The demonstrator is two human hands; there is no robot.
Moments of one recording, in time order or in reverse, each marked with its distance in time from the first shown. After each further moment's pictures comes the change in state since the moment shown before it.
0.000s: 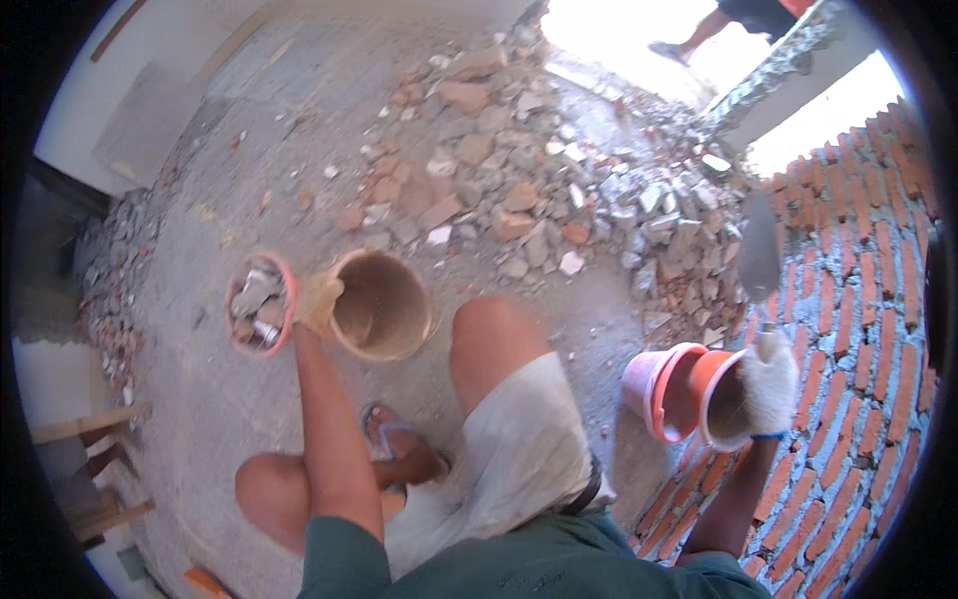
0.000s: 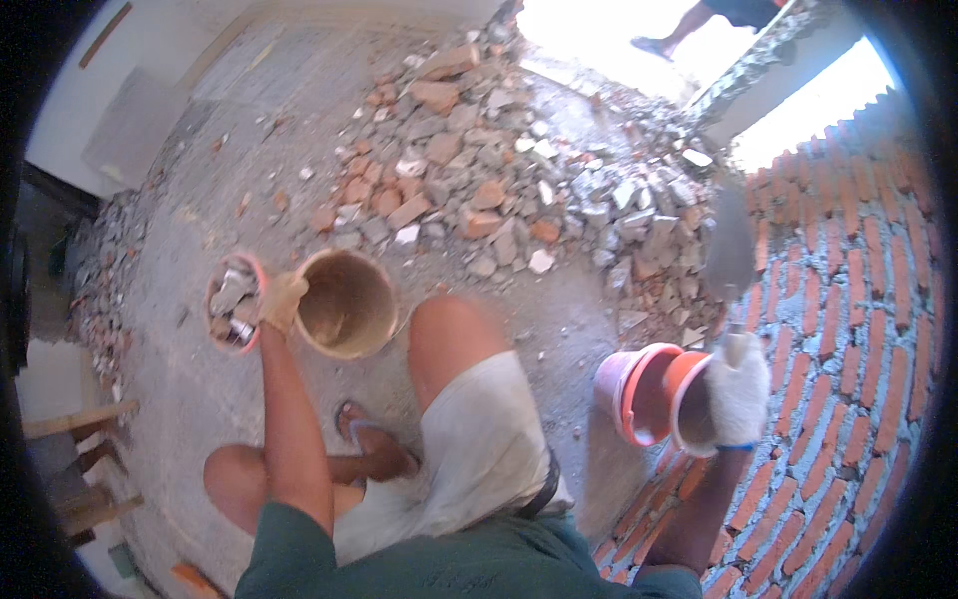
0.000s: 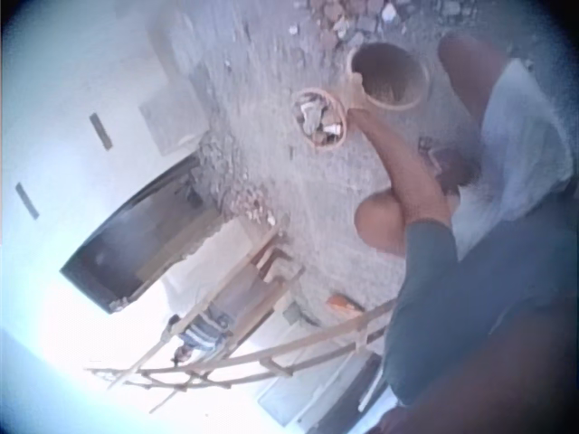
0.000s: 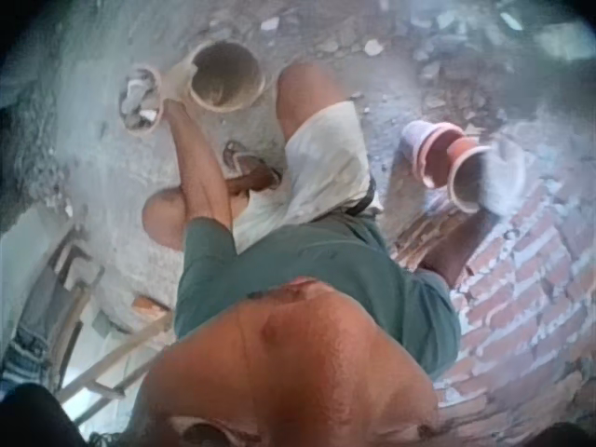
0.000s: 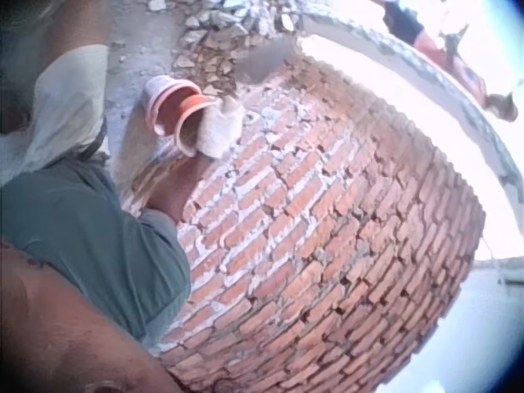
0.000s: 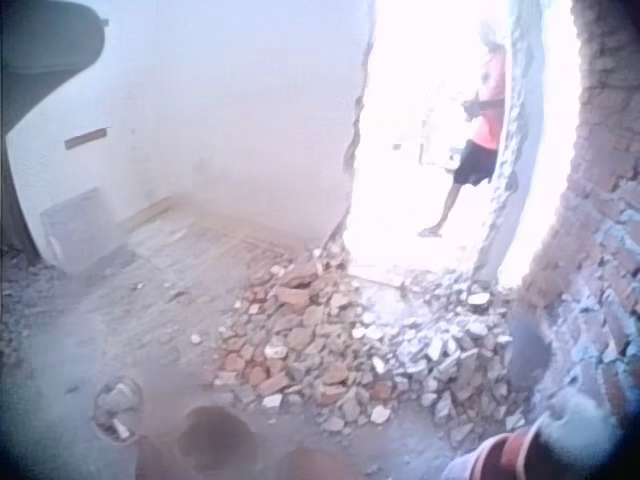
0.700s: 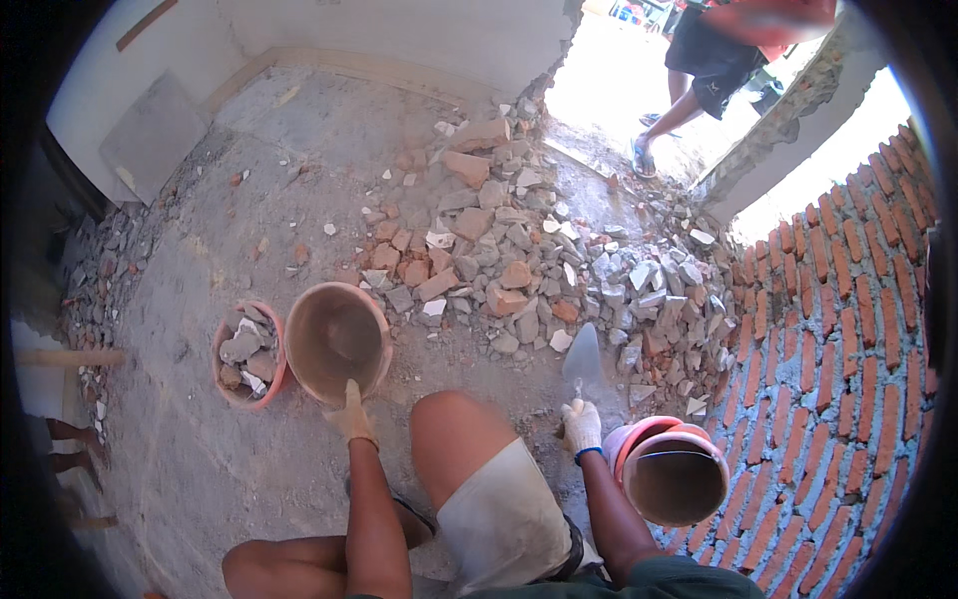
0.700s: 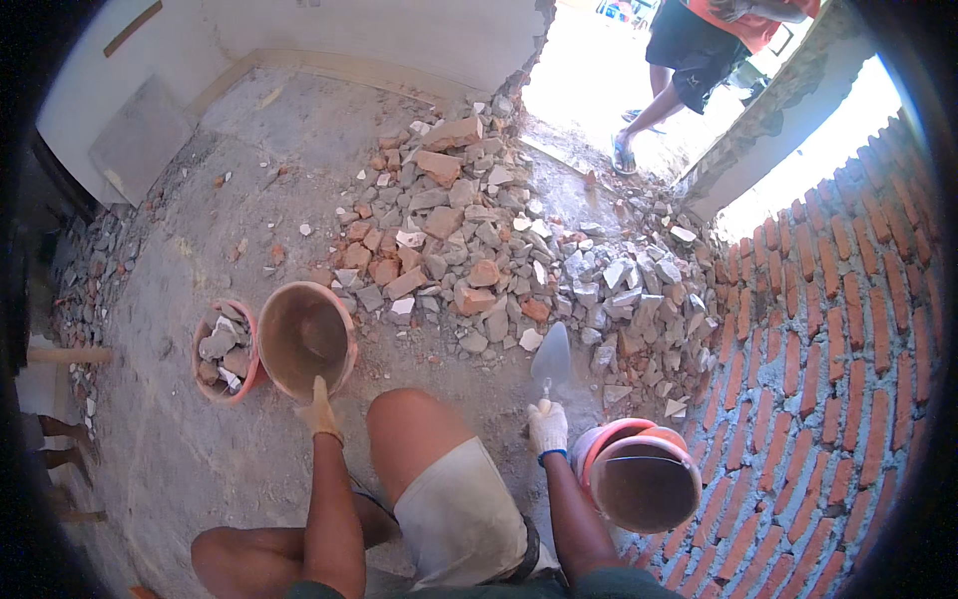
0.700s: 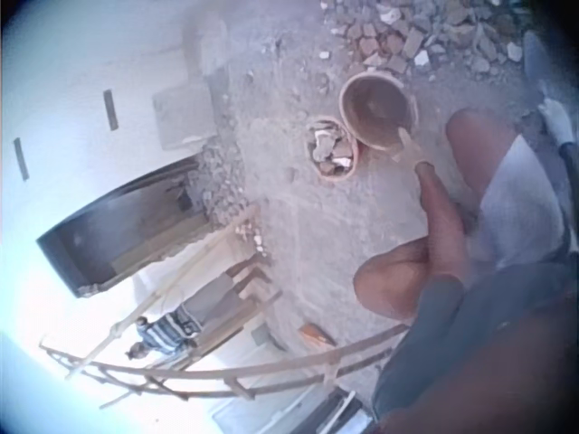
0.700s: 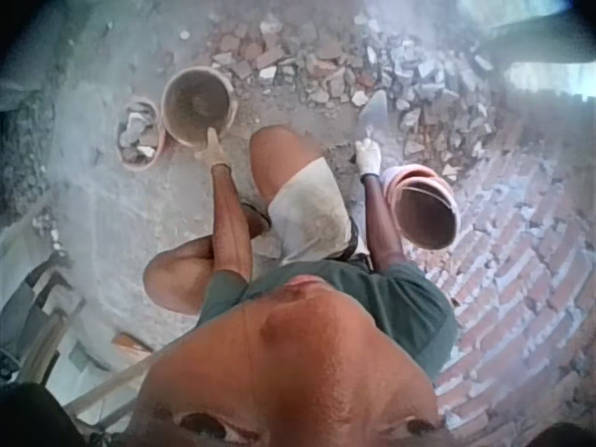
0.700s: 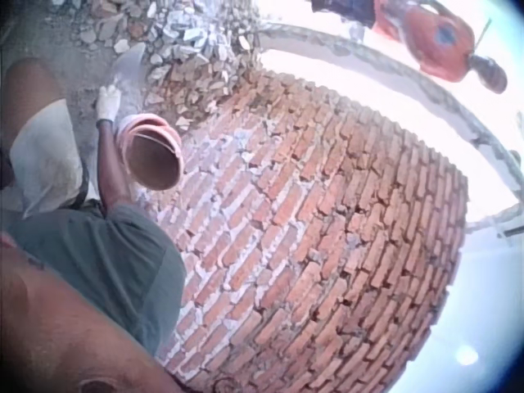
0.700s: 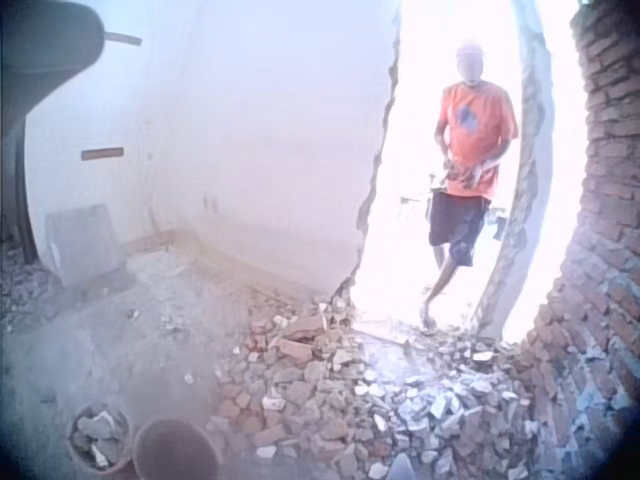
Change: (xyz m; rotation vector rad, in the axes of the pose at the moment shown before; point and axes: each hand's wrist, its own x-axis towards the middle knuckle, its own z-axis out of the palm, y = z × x) left_hand -0.061 0.089 0.121 -1.372 0.931 -0.884; right_hand -0.041 -0.026 0.359 0.466 -0.367 0.273
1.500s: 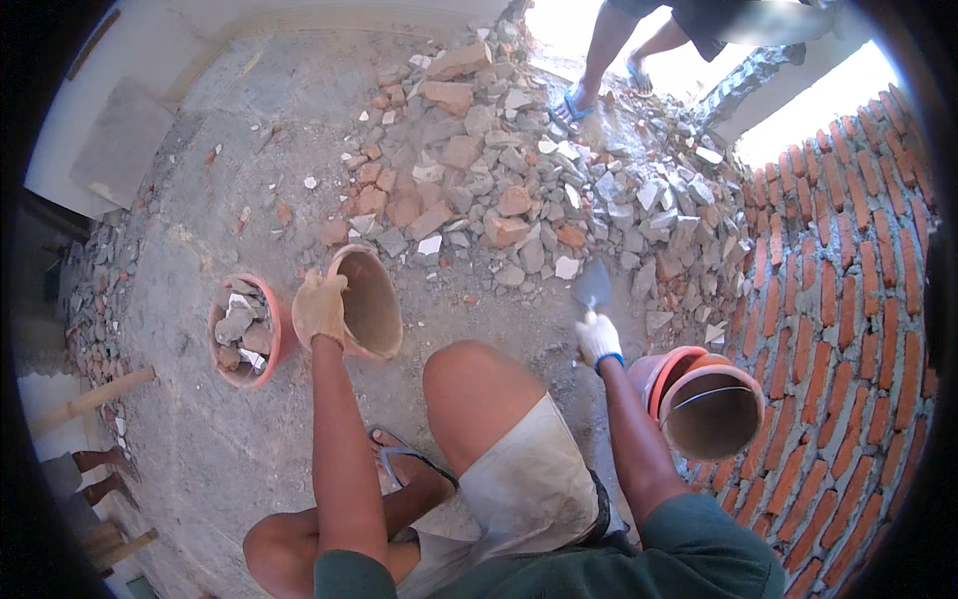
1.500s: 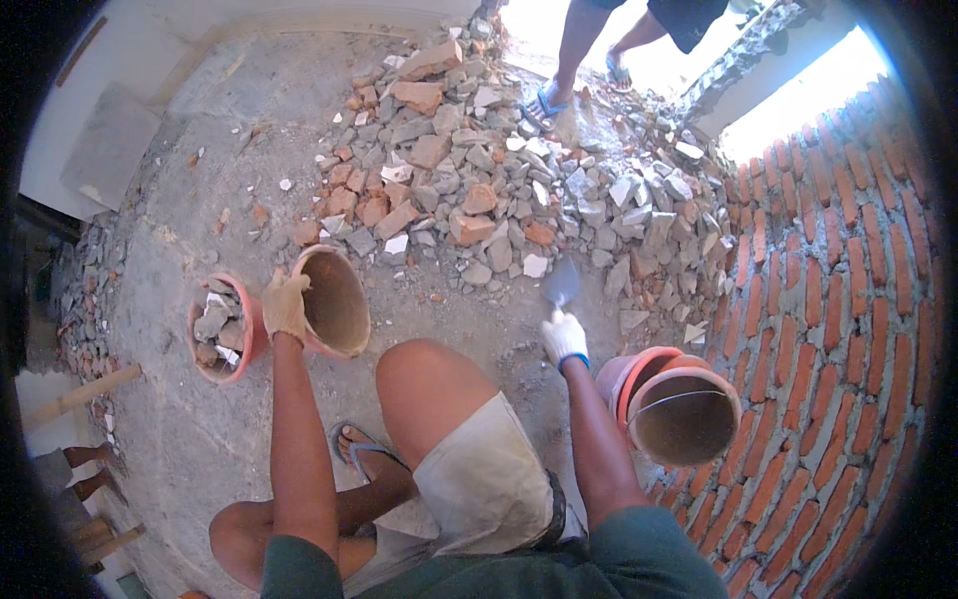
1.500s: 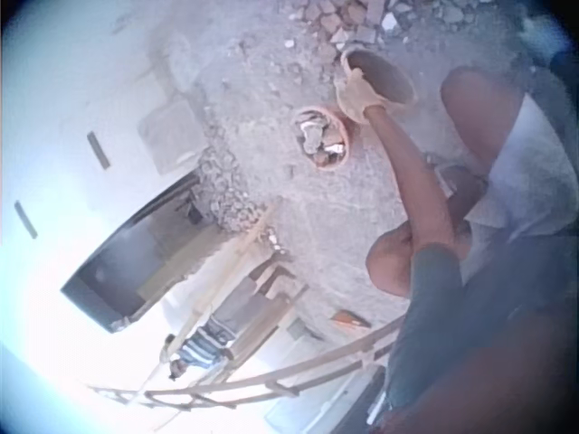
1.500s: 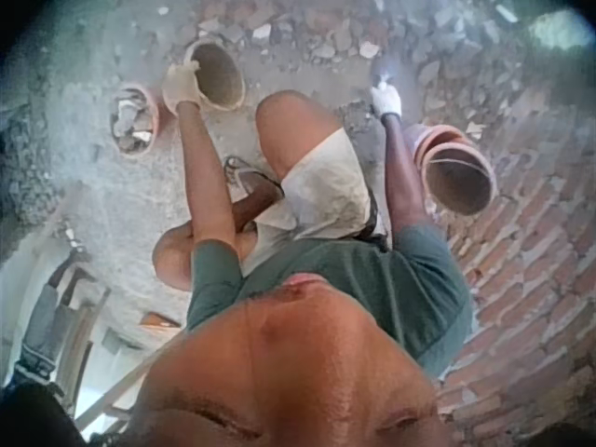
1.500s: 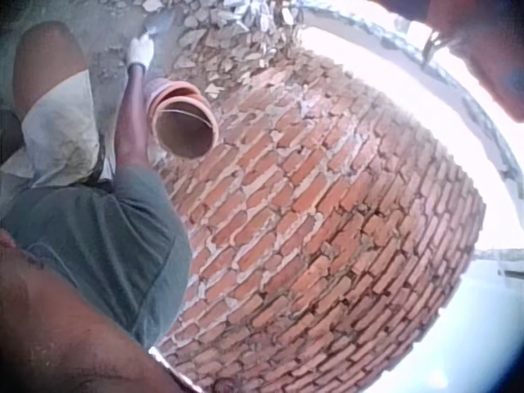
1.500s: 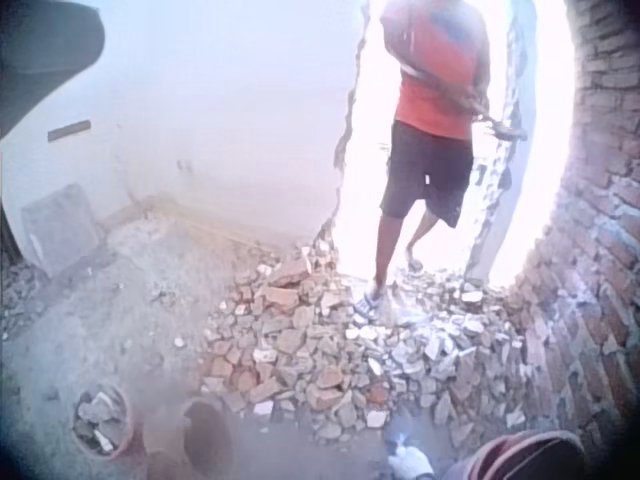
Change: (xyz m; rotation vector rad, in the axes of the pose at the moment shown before) left_hand 0.029 0.106 0.095 1.007 -0.414 0.420; right_hand 0.064 0.038 -0.015 -0.344 -0.205 -0.098
